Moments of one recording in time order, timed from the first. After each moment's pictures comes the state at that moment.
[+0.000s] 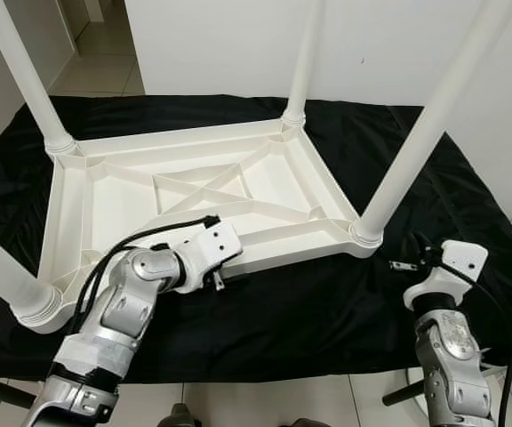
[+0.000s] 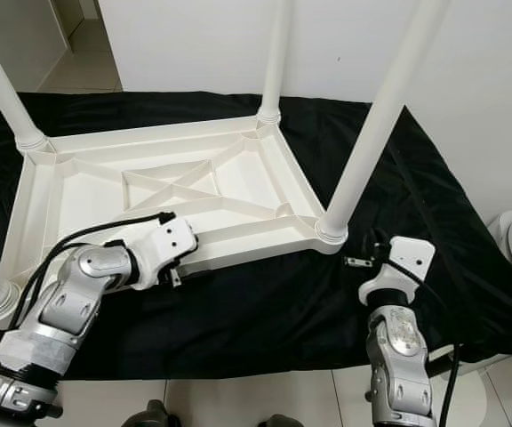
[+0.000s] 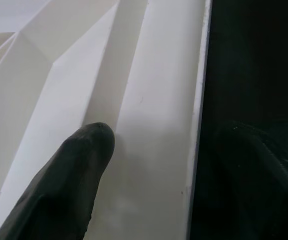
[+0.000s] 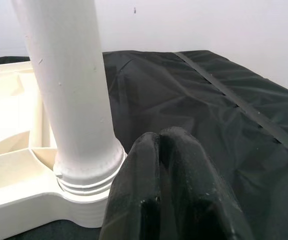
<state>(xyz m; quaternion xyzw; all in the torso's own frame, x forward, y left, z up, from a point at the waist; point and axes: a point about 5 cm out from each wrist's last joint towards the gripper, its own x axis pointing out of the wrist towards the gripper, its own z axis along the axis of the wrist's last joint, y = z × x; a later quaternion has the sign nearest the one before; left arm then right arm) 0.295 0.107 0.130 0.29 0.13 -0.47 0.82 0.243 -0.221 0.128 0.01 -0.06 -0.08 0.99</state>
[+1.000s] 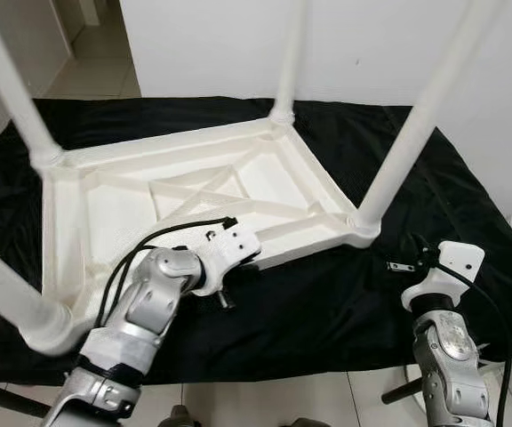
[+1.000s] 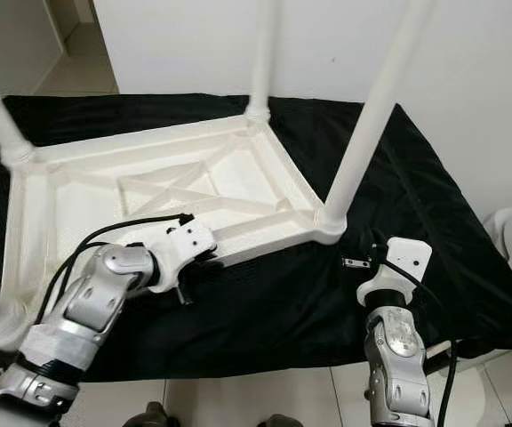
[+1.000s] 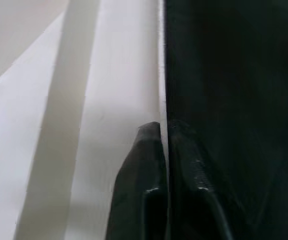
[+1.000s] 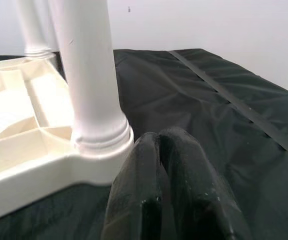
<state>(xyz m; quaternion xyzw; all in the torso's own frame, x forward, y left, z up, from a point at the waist) 0.295 0.070 0.129 0.24 0.16 -0.49 0.82 0.243 -0.219 0.127 0.00 -0.06 -0.08 0.99</state>
